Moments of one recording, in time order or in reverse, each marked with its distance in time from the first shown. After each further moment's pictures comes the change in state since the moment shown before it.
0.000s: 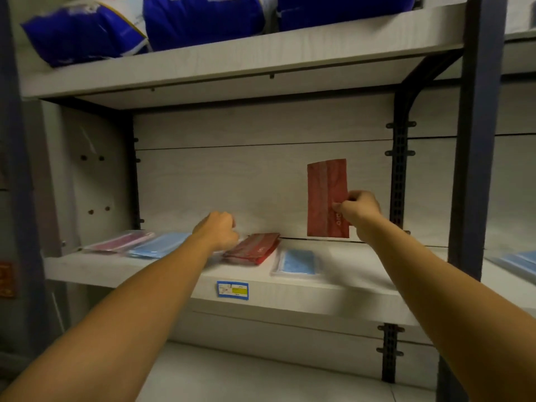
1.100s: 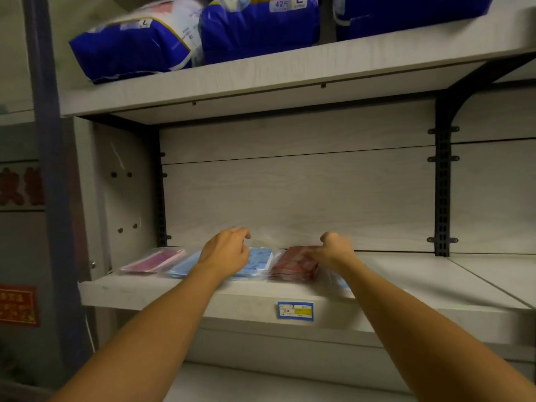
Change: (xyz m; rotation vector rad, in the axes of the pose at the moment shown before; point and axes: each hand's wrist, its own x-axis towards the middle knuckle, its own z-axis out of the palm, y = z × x) left_hand 0.002 -0.102 -0.003 -0.007 0.198 0.198; right_hand -0.027 0.012 0.167 -0.634 -0.159 -0.044
